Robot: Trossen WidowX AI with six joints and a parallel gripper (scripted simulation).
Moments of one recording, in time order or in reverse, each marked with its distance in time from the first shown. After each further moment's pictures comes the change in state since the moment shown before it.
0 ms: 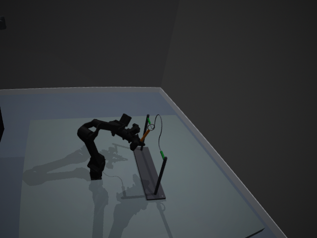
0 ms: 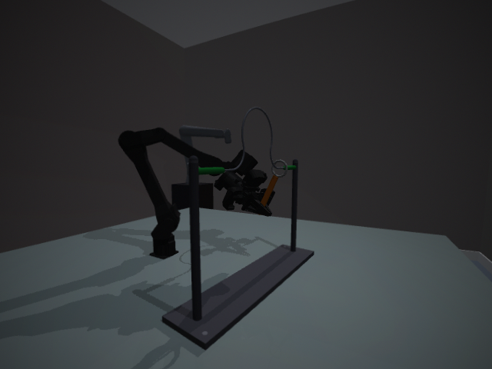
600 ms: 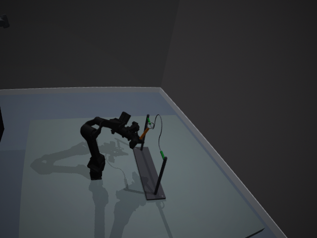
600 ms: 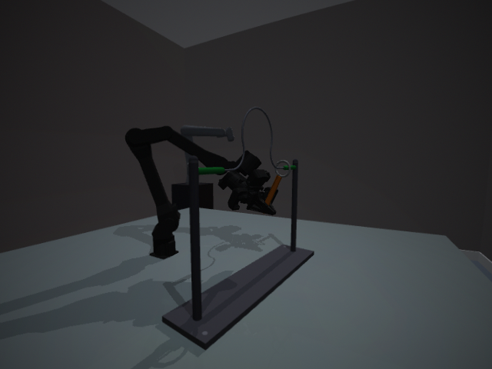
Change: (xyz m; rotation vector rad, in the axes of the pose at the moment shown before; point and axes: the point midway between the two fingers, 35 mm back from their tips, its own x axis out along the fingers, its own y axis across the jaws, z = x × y) arm -0.003 0.024 0.000 0.042 0.006 0.026
